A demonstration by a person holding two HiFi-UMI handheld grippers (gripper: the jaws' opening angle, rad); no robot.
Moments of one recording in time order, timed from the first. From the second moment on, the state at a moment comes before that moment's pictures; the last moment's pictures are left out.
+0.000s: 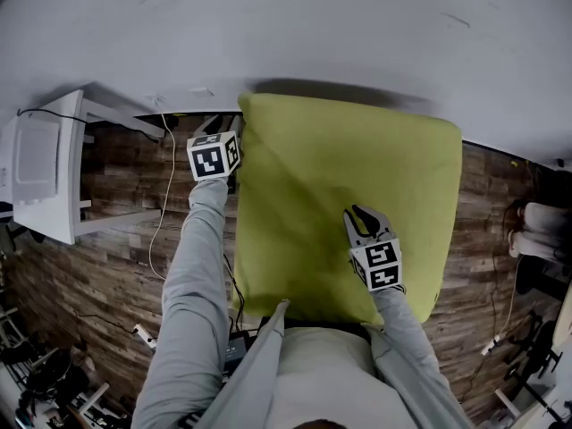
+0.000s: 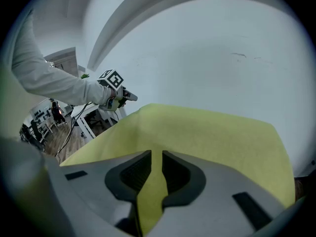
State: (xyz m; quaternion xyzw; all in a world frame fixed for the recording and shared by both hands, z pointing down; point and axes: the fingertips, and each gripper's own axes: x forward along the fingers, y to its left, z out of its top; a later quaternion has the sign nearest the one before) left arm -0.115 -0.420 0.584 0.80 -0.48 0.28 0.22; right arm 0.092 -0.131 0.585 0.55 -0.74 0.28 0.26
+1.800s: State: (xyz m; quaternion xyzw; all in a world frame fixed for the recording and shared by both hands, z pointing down) left arm -0.020 -0.095 0.324 0.94 -0.33 0.07 0.10; right arm 0.175 -0.014 0.310 0.66 -0.75 0.06 0.01
